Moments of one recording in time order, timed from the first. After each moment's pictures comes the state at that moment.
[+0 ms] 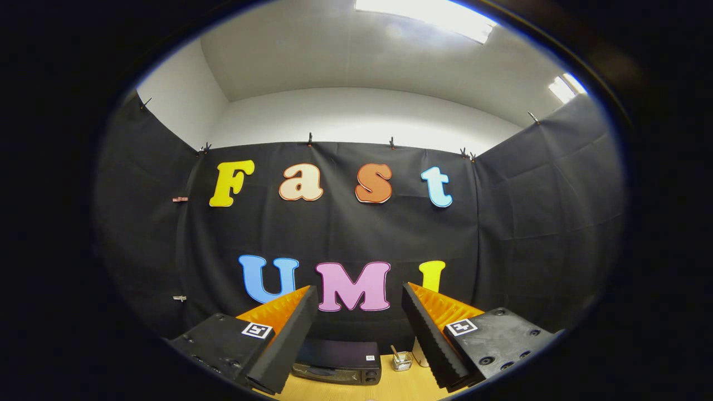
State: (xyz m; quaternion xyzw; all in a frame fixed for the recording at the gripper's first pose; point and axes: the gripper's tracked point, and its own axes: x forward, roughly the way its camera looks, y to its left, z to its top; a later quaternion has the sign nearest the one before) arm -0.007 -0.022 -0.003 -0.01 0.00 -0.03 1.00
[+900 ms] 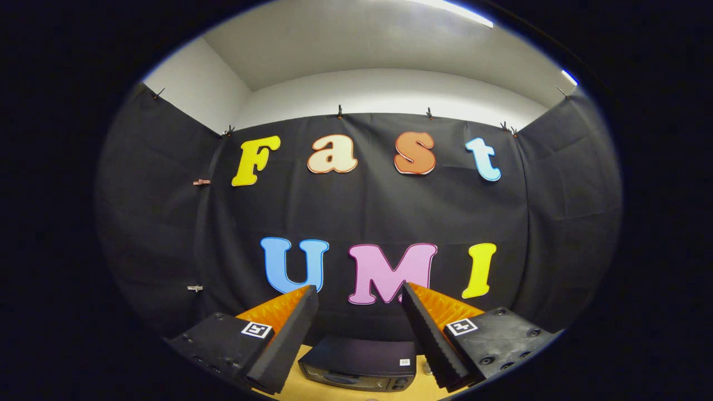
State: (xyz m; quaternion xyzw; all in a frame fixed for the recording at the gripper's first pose) arm 0.109 0.028 -0.128 0.01 0.05 0.06 1.00
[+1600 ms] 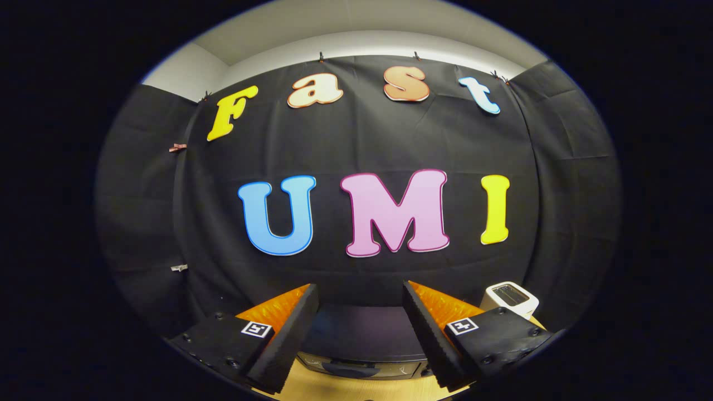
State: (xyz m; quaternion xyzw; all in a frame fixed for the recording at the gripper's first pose) arm 0.169 0.041 -0.325 0.04 0.15 0.04 0.99
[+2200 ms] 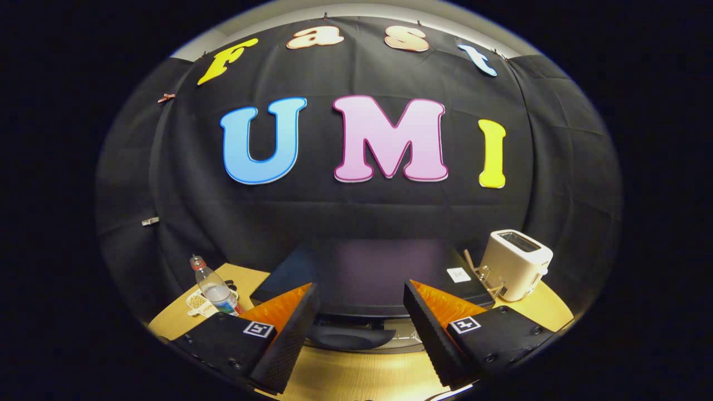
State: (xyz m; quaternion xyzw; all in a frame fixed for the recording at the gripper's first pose) arm 0.142 0.048 -0.516 0.00 0.25 -0.01 0.97
